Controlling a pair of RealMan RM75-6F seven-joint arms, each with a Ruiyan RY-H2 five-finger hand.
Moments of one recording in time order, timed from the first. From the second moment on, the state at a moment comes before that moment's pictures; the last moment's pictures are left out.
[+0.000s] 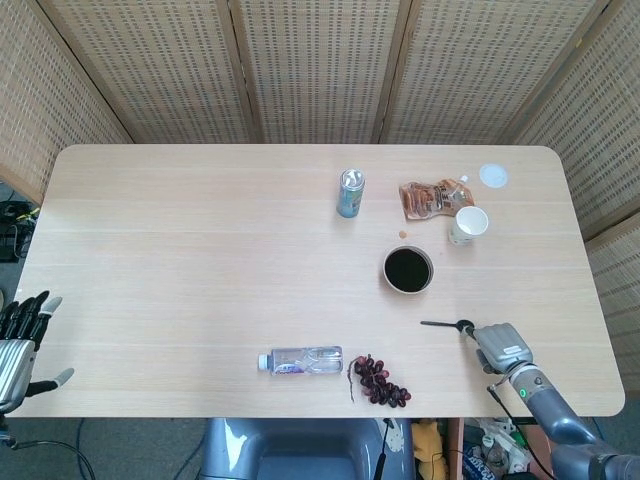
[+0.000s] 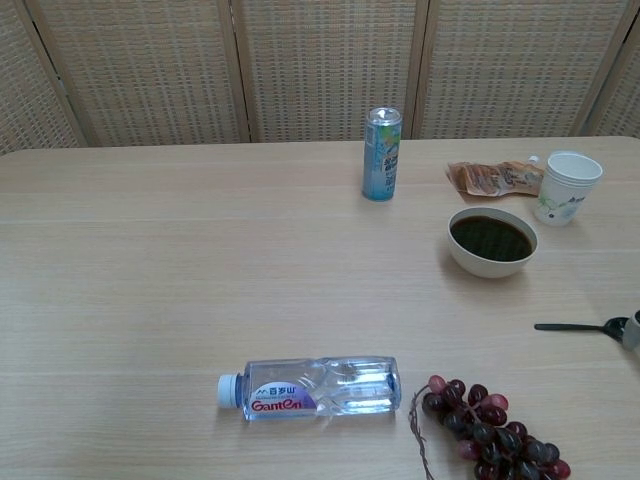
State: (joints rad) left arm -0.05 -1.14 0.02 -1.56 1.52 1.47 0.05; right arm 0.53 -1.29 -0.09 -1.45 -1.07 0.77 -0.33
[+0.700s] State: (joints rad) left arm -0.03 -1.15 0.02 -1.55 1.52 1.48 0.04; right arm 0.55 -1.29 -0.06 -1.43 -1.07 0.77 -0.34
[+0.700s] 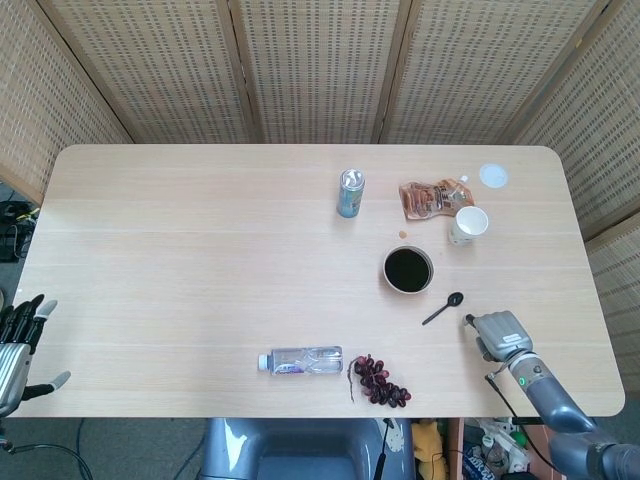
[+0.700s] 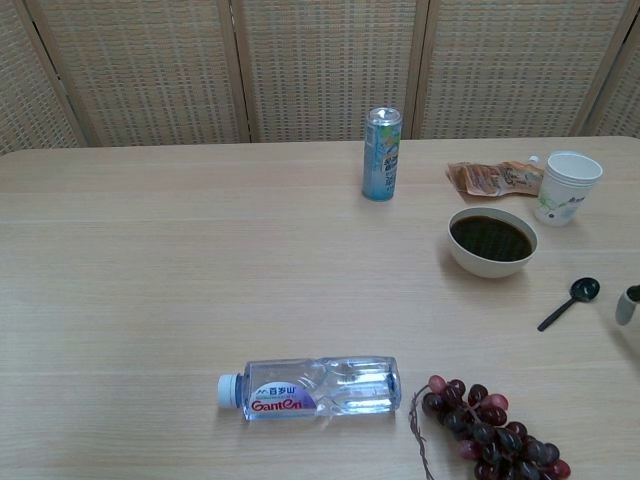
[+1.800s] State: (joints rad) left arm -0.04 -1.13 0.00 -1.54 1.51 1.49 0.03; right arm 0.57 -1.46 -0.02 -1.20 -1.47 0.97 -0.13
